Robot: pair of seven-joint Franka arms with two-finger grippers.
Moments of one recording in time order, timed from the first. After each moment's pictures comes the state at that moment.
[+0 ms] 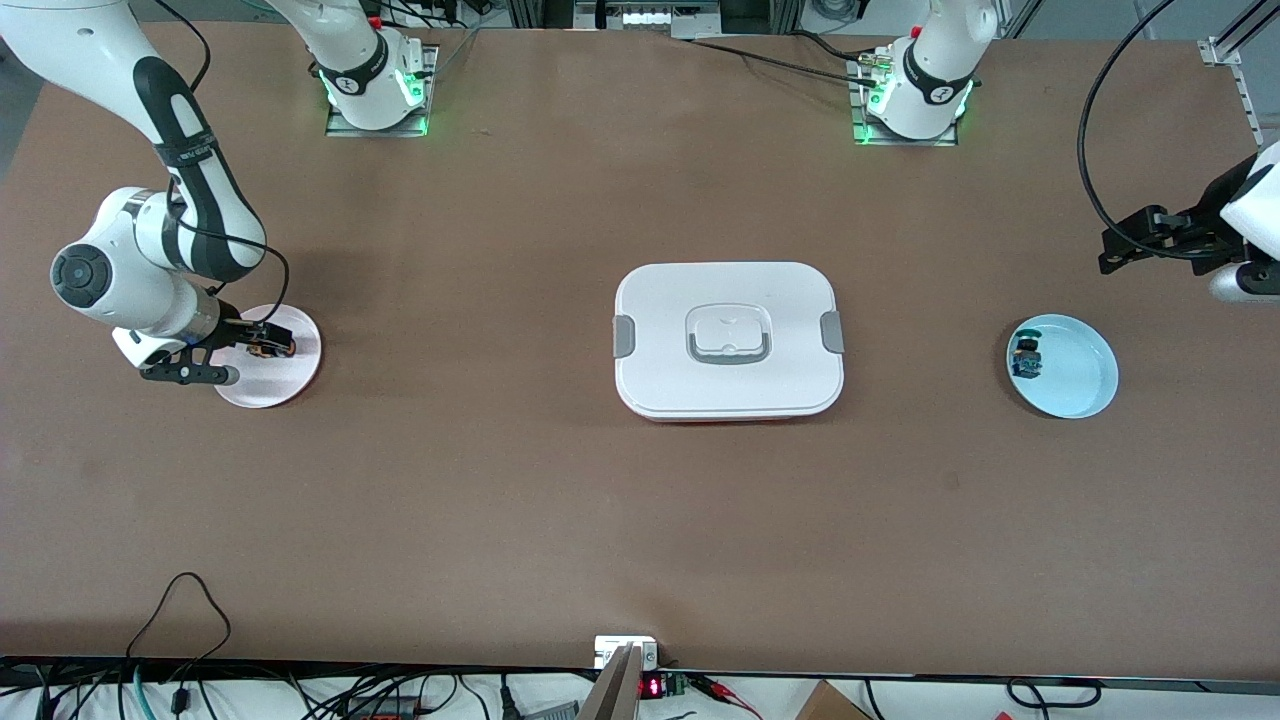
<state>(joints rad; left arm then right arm) 0.11 0.08 -0.11 -1.49 0.04 1.51 0.01 -0.10 0.39 -0.08 -2.18 -0.04 2.46 -0.10</state>
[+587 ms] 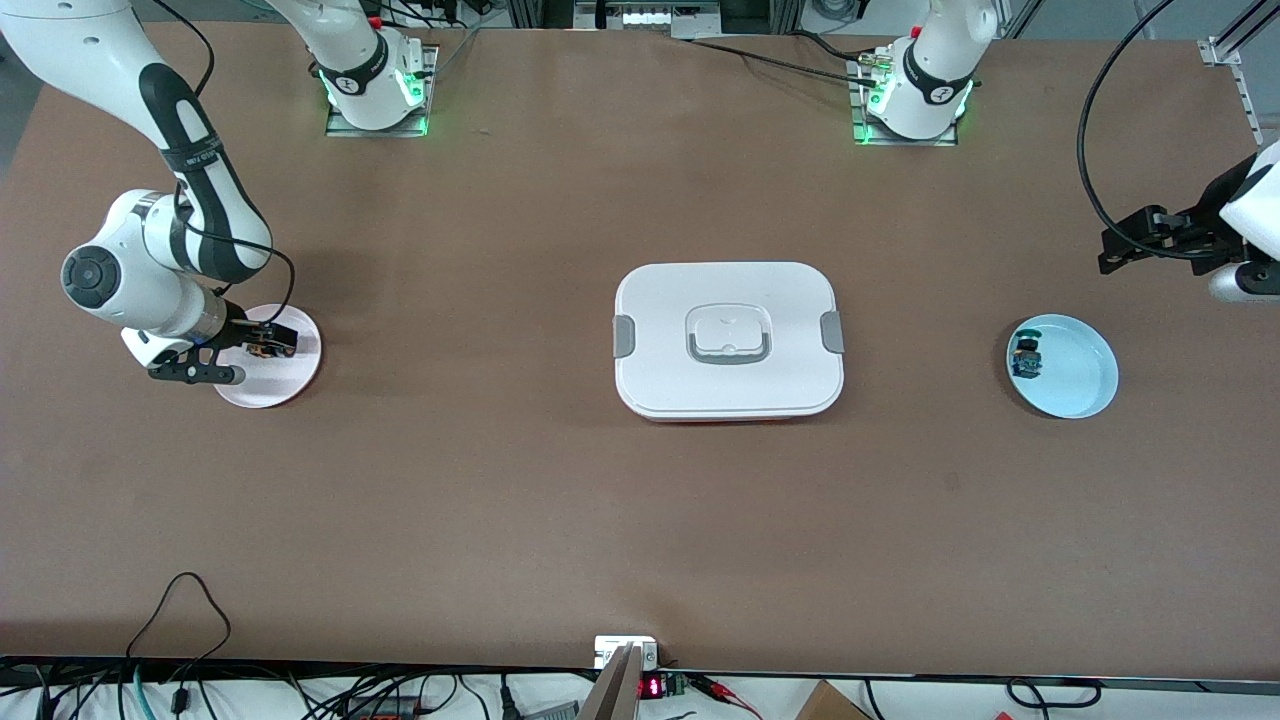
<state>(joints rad) 0.11 0.08 -0.11 -1.49 0.04 1.51 0.01 -0.10 0.40 -0.08 -2.19 -0.02 2.49 -0.10</state>
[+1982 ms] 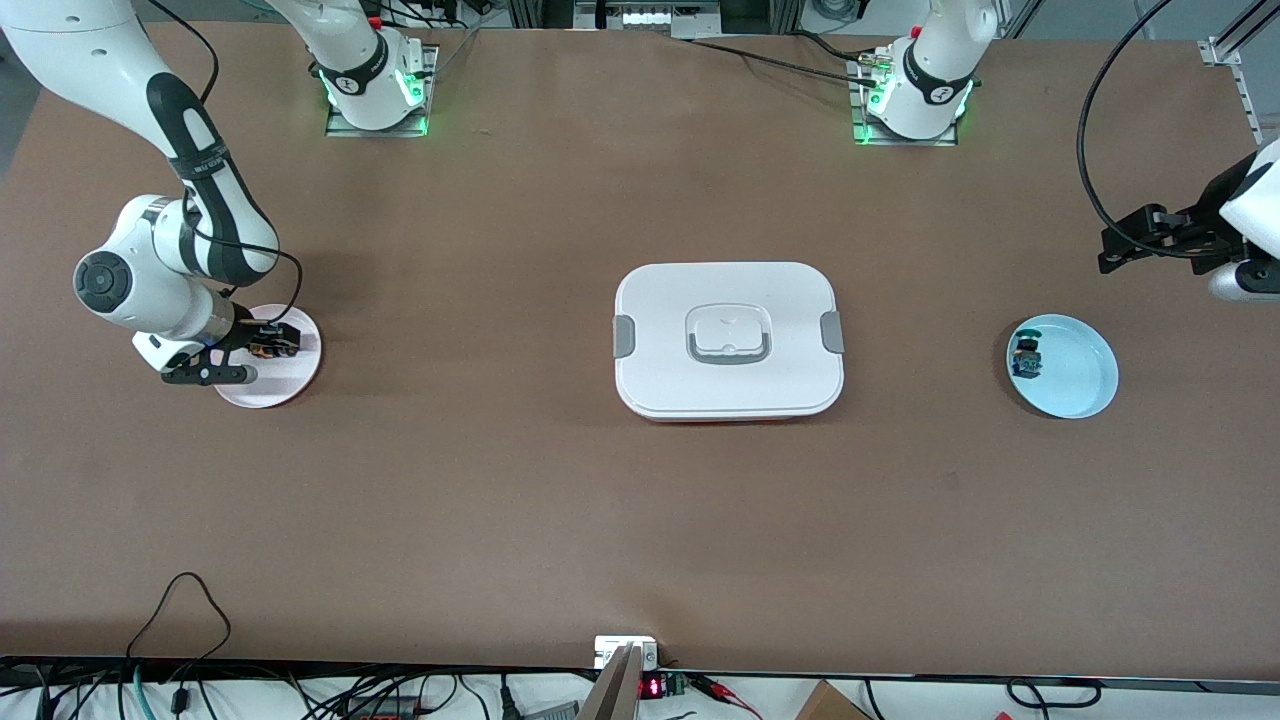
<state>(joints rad) 0.10 0.08 -0.11 -1.49 0.04 1.51 0.01 -0.10 0.43 -0.08 -2.19 -0.02 2.50 -0.20</state>
